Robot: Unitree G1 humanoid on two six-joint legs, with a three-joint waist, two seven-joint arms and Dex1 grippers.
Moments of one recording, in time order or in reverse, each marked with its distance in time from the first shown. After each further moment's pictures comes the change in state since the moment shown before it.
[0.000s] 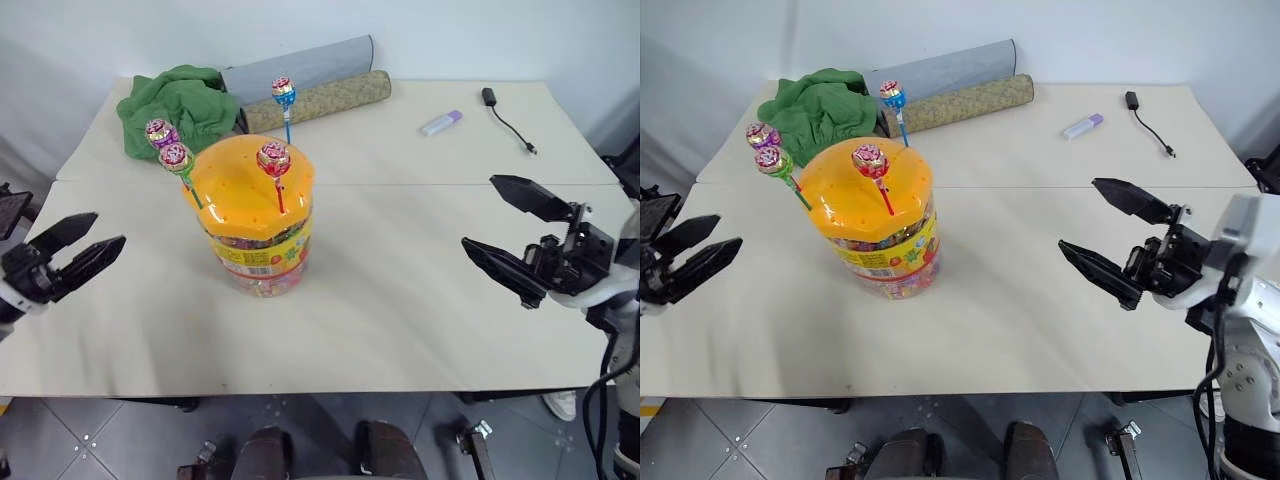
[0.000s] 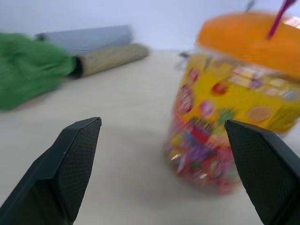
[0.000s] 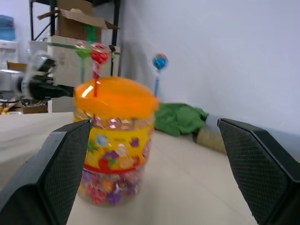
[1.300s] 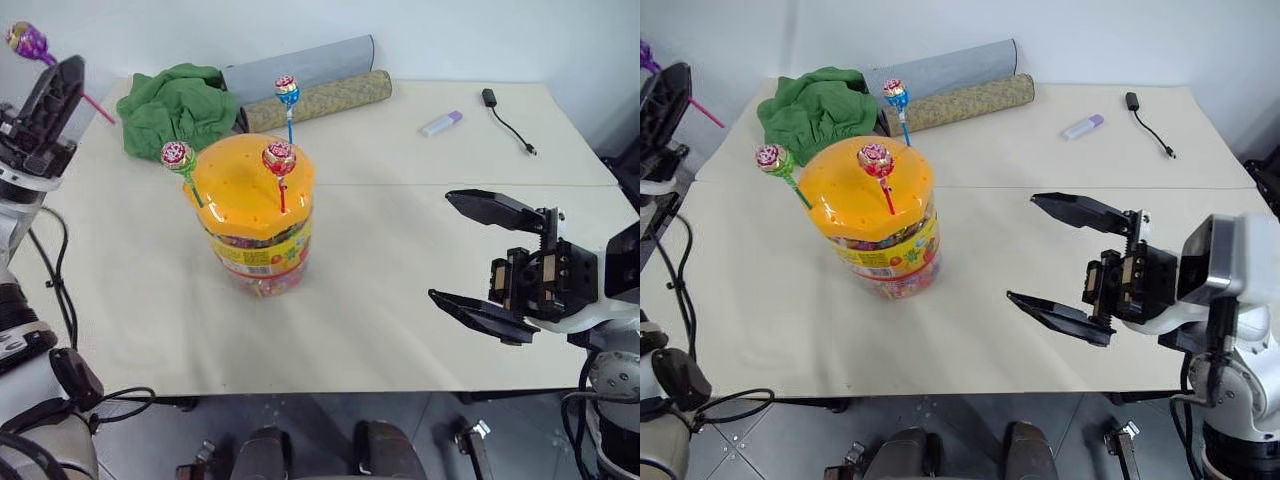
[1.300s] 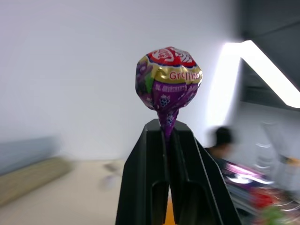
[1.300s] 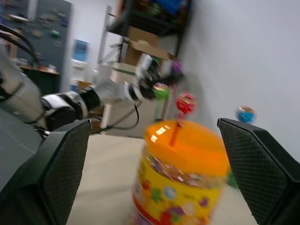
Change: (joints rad) left arm -0.455 0.017 0.011 0.270 -0.039 0.241 0.218; right arm -0.107 0.008 0.170 -0.113 0.068 0.032 0.089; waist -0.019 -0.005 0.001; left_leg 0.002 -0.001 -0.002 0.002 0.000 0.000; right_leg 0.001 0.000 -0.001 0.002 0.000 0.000
